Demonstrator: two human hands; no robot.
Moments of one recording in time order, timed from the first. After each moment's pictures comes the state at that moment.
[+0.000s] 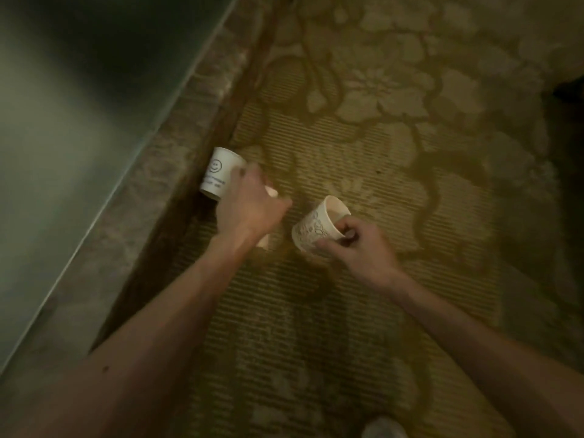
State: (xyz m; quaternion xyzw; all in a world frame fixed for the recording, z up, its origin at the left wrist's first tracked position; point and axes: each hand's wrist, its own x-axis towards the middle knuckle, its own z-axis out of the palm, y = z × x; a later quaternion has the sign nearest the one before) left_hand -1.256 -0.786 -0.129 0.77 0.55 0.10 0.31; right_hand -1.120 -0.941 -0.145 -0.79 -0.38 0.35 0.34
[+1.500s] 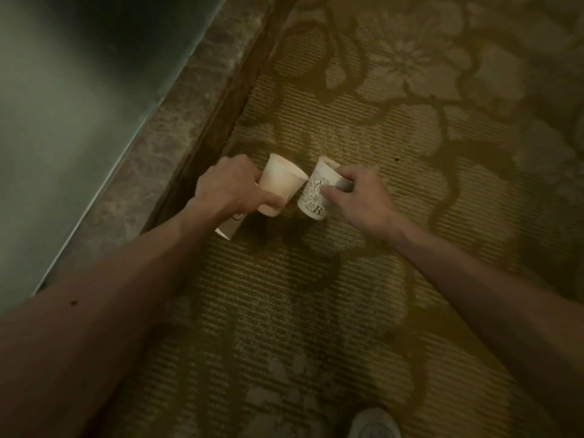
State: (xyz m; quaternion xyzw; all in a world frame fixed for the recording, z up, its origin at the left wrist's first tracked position) left_hand -1.277 -0.747 -0.133 0.81 0.51 -0.10 0.27; right_hand -1.095 -0.874 -0.136 -0.80 -0.41 0.34 0.28
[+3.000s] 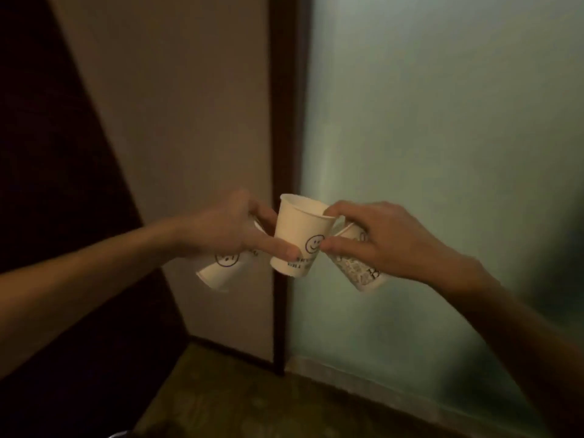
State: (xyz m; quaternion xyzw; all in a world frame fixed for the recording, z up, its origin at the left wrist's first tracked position) left_hand -1.542 -1.366 0.997 0.47 0.80 0.32 0.20; right_hand -1.404 -1.156 0.987 0.03 -0.98 0.13 0.17
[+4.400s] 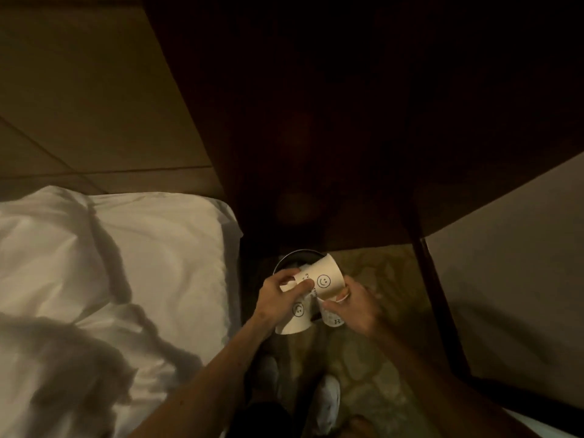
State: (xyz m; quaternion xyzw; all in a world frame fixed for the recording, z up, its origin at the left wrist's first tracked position) left_hand -1.569 -1.799 0.322 -0.41 0.63 0.66 0.03; right_hand -1.671 -1.644 0.351 0.14 -0.86 0.30 -0.39
